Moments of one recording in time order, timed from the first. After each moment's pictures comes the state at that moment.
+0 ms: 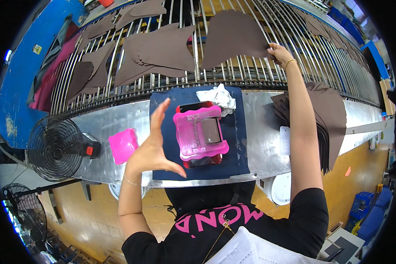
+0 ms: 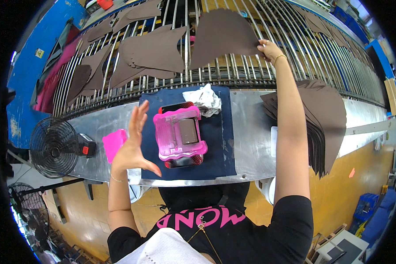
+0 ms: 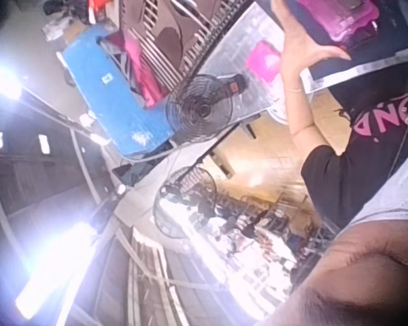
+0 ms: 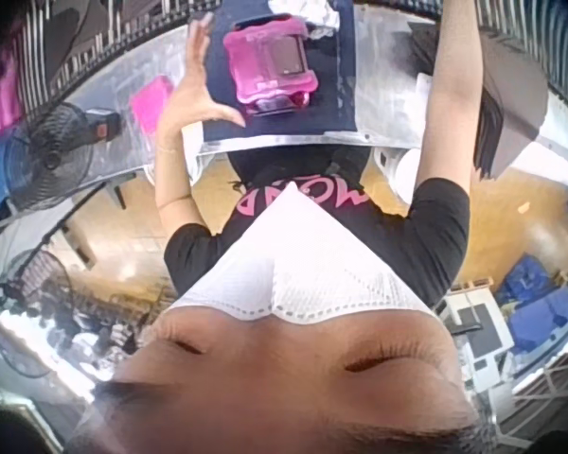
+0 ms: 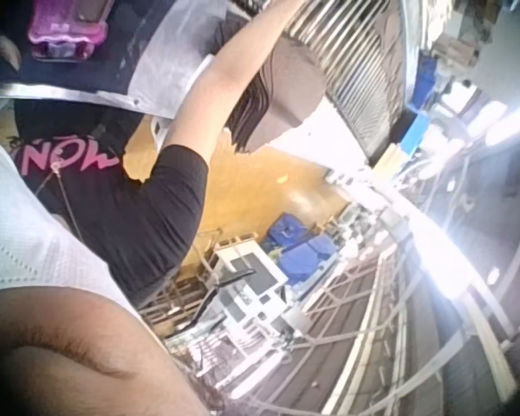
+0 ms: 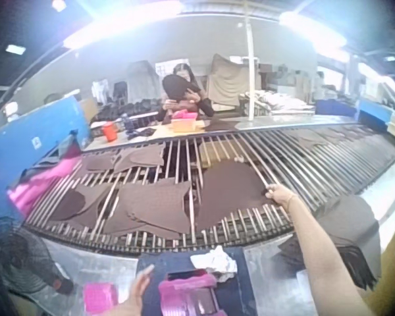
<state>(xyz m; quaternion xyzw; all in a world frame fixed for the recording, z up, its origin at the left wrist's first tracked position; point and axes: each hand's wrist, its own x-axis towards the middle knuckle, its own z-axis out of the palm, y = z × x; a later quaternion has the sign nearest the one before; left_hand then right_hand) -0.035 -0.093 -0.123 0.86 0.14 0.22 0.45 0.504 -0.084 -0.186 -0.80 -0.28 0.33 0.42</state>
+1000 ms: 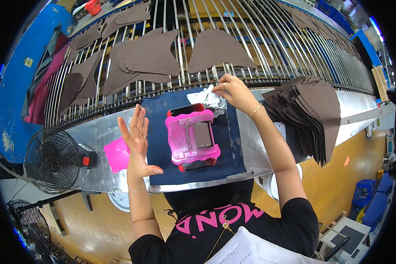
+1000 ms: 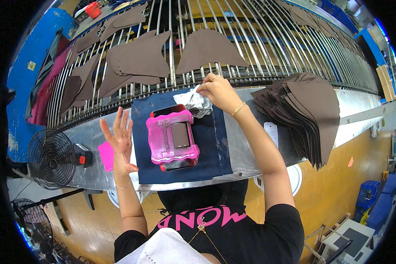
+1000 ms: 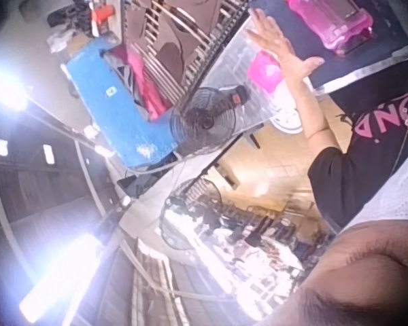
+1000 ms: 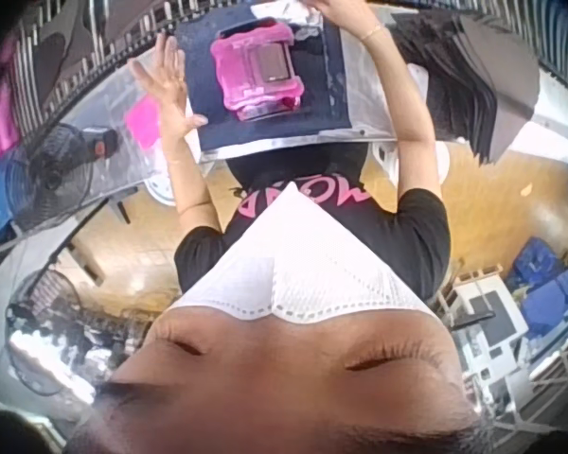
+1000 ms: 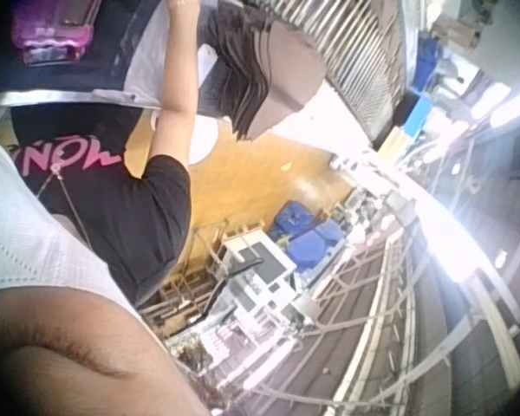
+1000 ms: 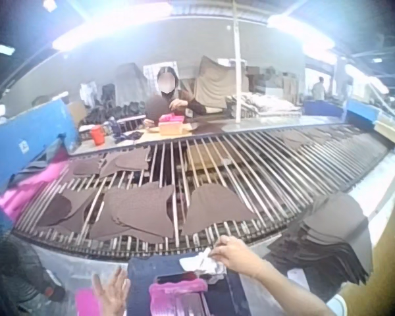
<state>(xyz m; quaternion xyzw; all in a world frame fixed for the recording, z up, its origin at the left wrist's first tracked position) -0.038 -0.095 -0.160 0.70 0.14 0.42 0.56 0.307 -0.154 -0.190 -0.64 -0.70 0.07 0.29</state>
